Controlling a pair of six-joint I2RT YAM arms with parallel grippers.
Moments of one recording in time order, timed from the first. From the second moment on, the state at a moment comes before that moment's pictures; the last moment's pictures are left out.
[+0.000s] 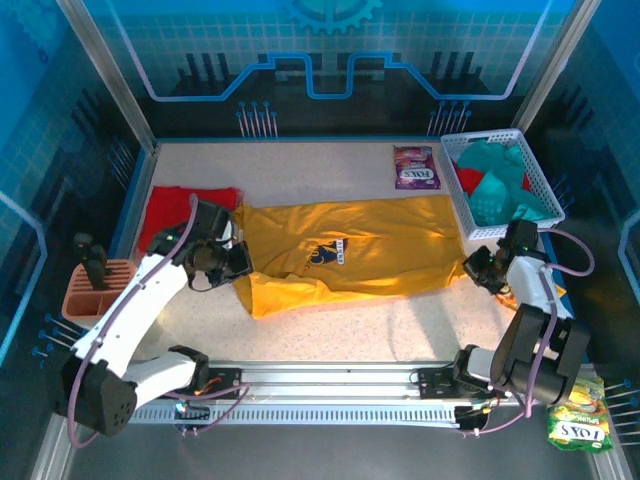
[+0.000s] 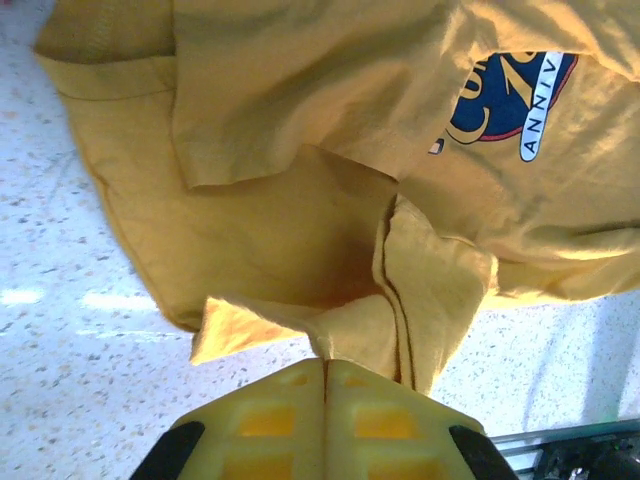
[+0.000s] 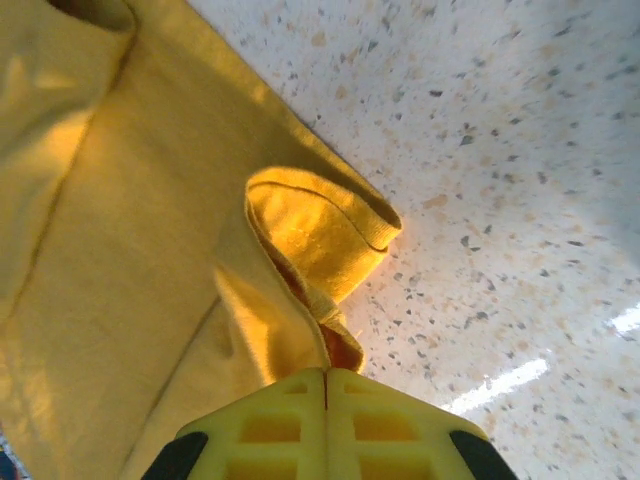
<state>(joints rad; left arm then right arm) -0.27 1.10 0.99 -1.05 0.24 -0.68 -0.41 1.25 0.71 -0.68 -0.29 0.51</state>
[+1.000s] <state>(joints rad) -0.25 1.26 1.28 -1.12 0.06 -0.52 -0.41 1.35 0.91 -0.71 -0.42 0.50</state>
